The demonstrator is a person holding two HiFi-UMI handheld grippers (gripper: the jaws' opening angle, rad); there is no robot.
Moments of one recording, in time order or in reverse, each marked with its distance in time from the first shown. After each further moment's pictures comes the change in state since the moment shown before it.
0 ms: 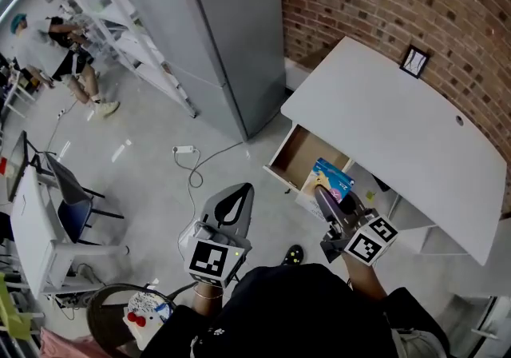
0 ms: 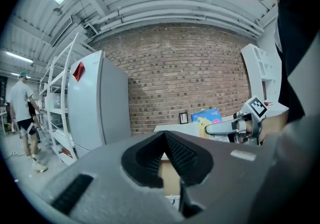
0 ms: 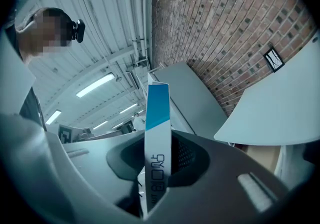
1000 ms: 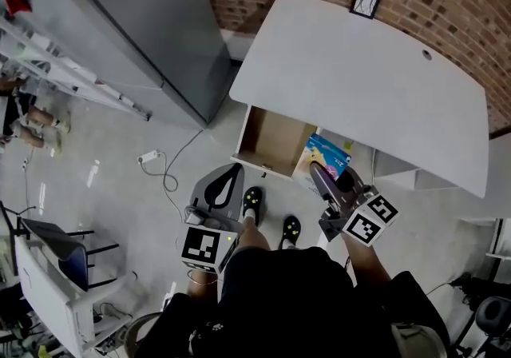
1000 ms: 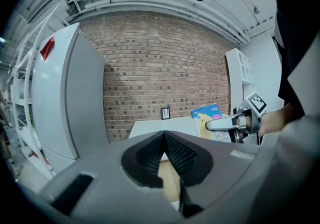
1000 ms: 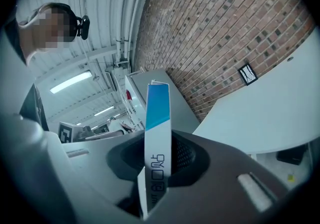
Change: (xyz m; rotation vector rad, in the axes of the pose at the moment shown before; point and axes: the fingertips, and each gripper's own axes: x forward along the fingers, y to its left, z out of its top) left arm 0.111 0.002 -0.021 -0.017 0.057 -0.291; right arm -0.006 -0.076 0.015 -0.015 -0.071 -0.286
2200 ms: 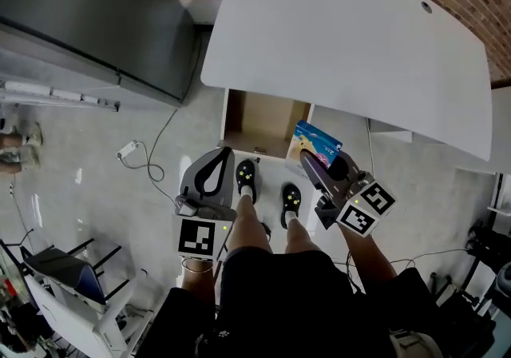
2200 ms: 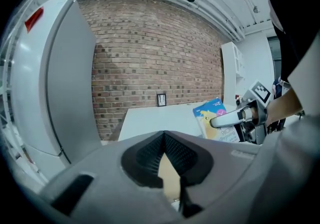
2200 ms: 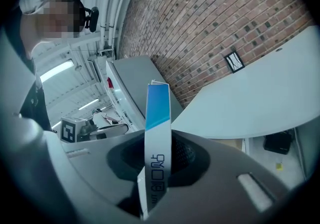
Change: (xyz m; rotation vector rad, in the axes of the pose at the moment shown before) left arm 0.090 0.061 -0.083 0.006 0.108 -0.122; right arm 0.057 -0.072 -0.061 0.027 0.093 -0.166
